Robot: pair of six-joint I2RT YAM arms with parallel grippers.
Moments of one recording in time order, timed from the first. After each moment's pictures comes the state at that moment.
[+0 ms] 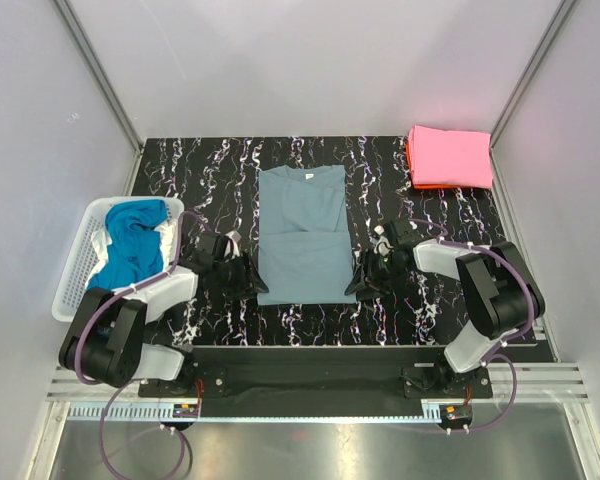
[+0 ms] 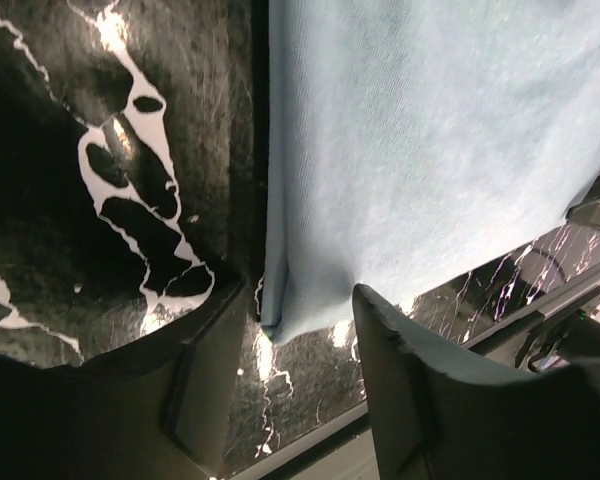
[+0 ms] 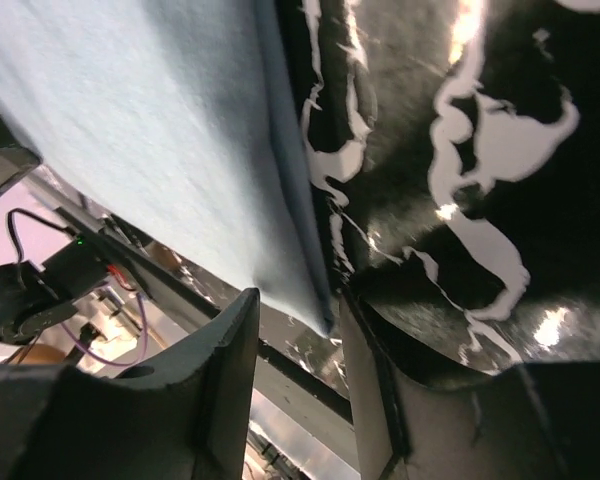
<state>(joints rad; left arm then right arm) -0.33 1.35 0.54 -0.21 0.39 -0.65 0.34 1.65 0.75 -0.33 -0.60 0.60</state>
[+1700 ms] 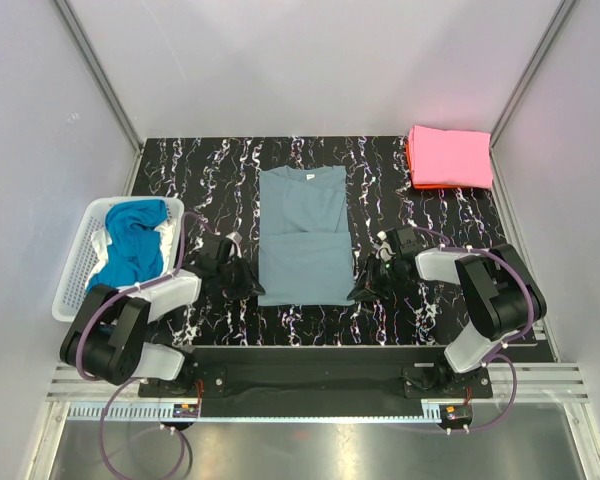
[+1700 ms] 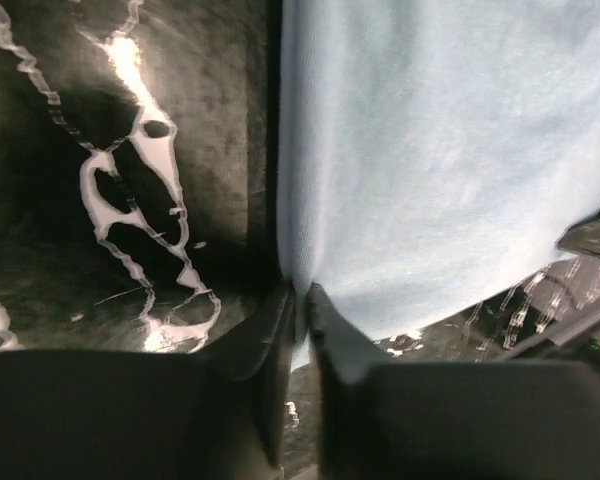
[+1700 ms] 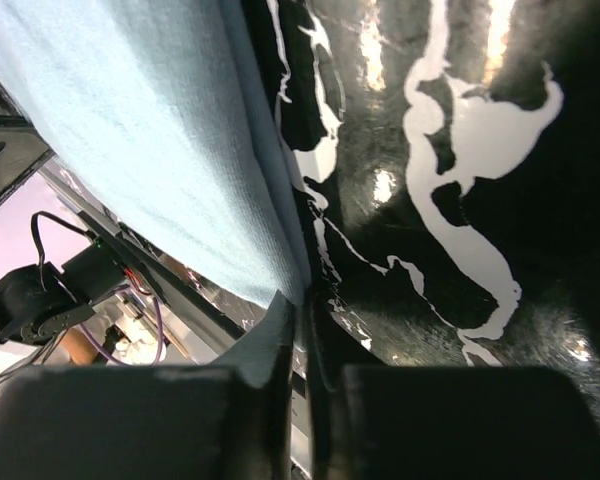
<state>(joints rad) -0.37 1.36 0.50 -0.12 0.32 -0.69 0.33 1.65 0.66 -0.18 -0.65 0.67</state>
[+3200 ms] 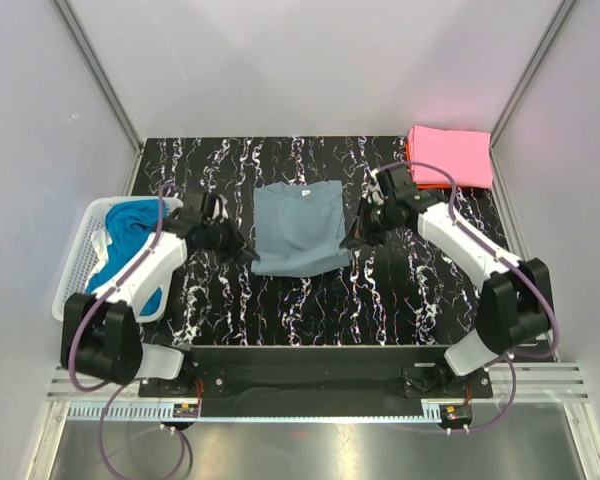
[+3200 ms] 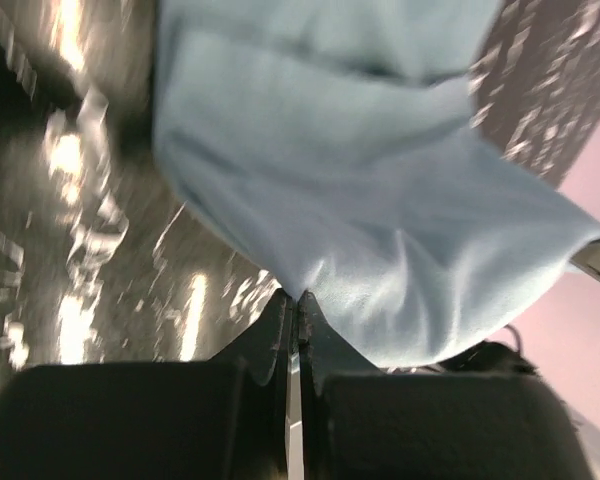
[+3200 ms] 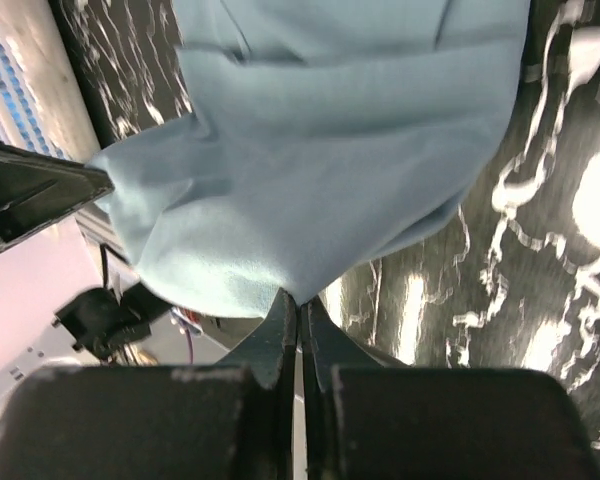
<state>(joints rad) -0.25 1.31 0.89 -0.61 0.44 -0.78 0.42 1.52 1.19 -0.67 -0.45 0.67</state>
